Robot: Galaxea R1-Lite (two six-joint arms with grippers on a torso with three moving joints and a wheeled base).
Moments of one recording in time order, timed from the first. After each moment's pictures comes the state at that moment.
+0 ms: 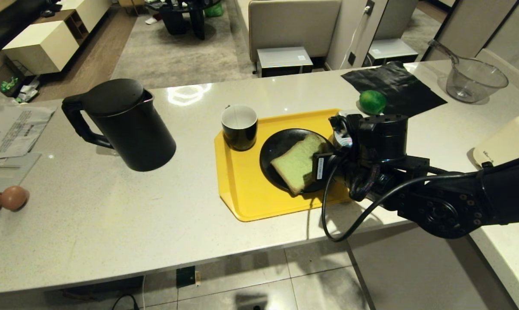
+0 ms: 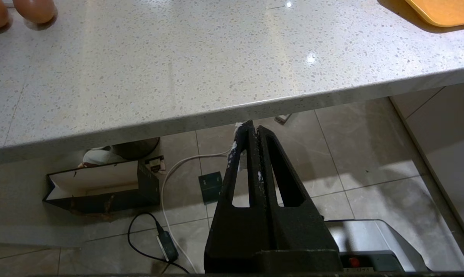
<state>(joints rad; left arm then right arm) 0.00 0.00 0.00 0.00 0.00 0.01 0.57 1.91 -1.13 -0.56 -0.27 0.12</state>
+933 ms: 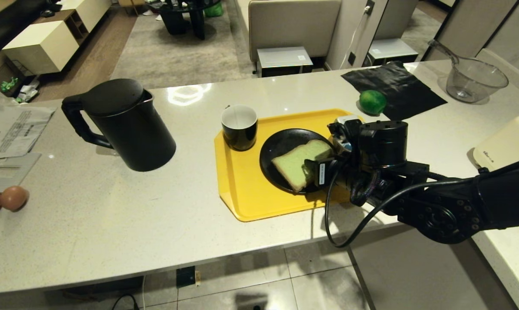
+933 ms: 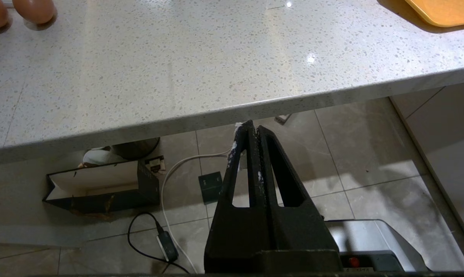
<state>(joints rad) 0.00 0.00 0.00 0.00 0.00 0.01 0.56 1.91 -1.09 -0.59 -0.28 0.07</state>
